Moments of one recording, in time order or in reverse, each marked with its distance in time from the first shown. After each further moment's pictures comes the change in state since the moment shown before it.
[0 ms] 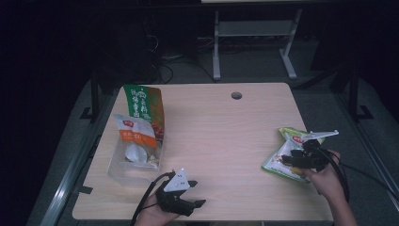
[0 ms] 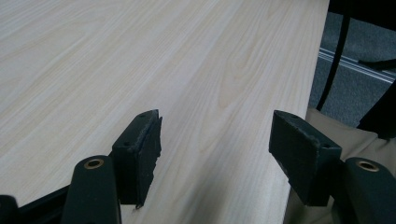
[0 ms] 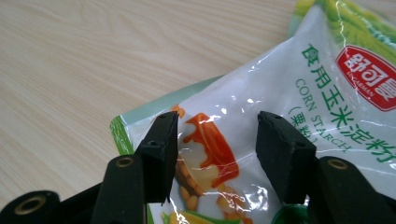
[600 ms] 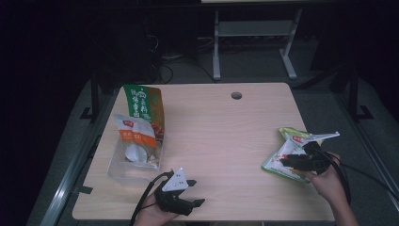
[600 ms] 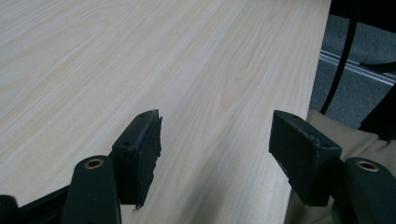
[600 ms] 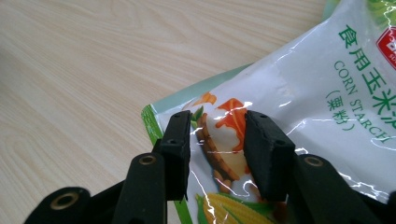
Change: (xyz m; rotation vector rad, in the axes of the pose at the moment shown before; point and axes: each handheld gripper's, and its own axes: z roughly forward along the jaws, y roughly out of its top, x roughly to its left) left arm 0.002 0.000 -0.003 -0.009 0.008 -0.006; right arm 0.003 -0.005 -0.005 0.009 0.087 0.018
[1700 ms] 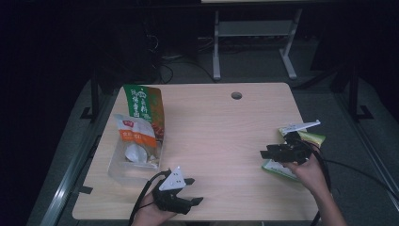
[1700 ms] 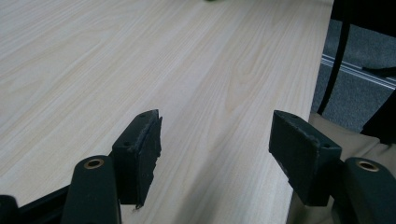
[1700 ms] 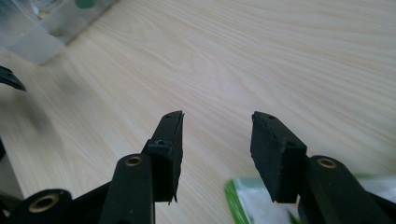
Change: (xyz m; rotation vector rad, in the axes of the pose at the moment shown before) left arm 0.003 0.000 -0.006 -0.016 0.011 -0.004; right arm 0.044 0.044 0.009 -0.044 0.139 -0.065
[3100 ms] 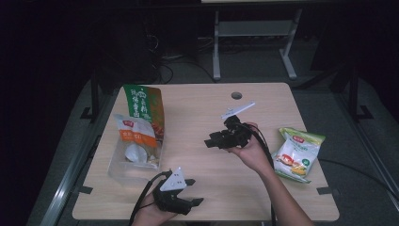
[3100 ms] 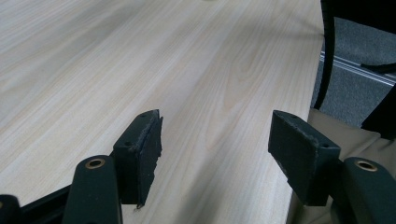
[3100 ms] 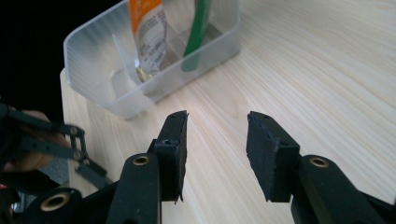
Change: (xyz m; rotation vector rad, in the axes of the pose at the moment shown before) left arm 0.001 0.000 0.001 0.017 -0.006 0.015; right arm 0.096 0.097 0.088 -0.018 0.237 -0.220
